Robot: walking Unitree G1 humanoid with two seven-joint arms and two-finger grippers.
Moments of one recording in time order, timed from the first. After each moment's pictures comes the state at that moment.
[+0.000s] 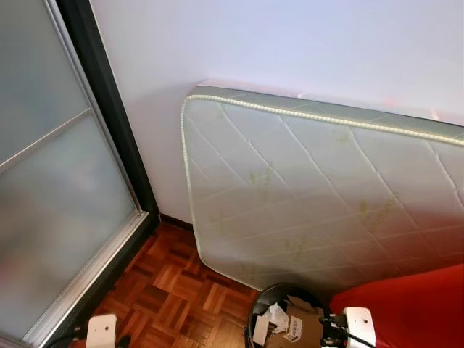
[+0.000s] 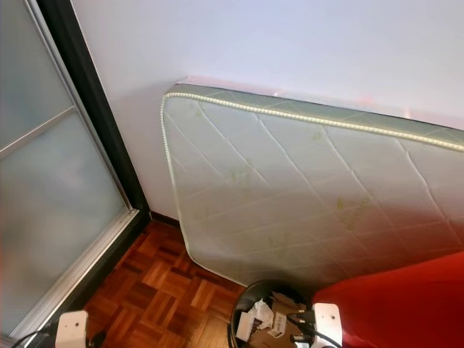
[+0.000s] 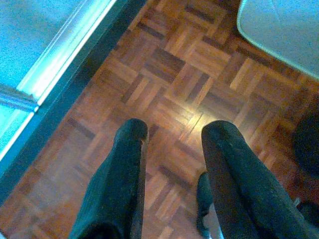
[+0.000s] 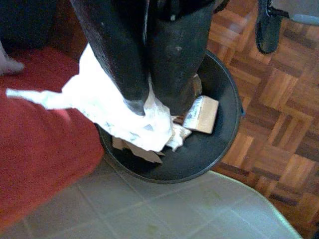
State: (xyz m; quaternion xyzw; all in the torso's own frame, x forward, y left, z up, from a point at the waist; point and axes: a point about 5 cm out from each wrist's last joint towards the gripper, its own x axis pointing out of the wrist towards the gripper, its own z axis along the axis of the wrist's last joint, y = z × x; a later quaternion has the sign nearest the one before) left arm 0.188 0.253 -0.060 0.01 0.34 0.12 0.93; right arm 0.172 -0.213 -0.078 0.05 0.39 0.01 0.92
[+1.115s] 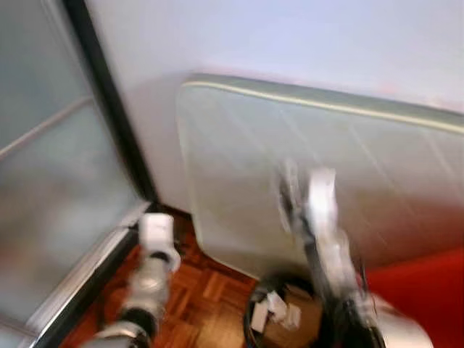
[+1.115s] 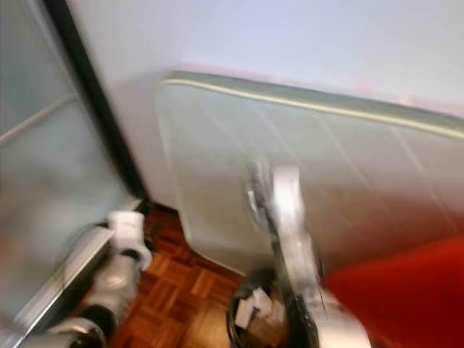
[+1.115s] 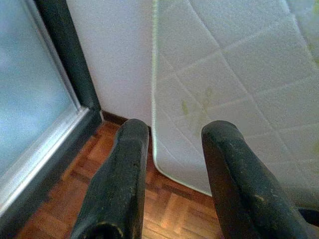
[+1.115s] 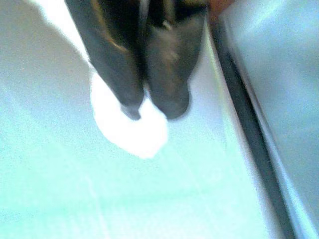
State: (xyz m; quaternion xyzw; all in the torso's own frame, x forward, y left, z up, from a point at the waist) left arm 0.314 0.166 0.030 -0.01 0.11 0.01 0.99; right arm 0.363 -0.116 0.127 0.07 -0.10 0.16 0.98
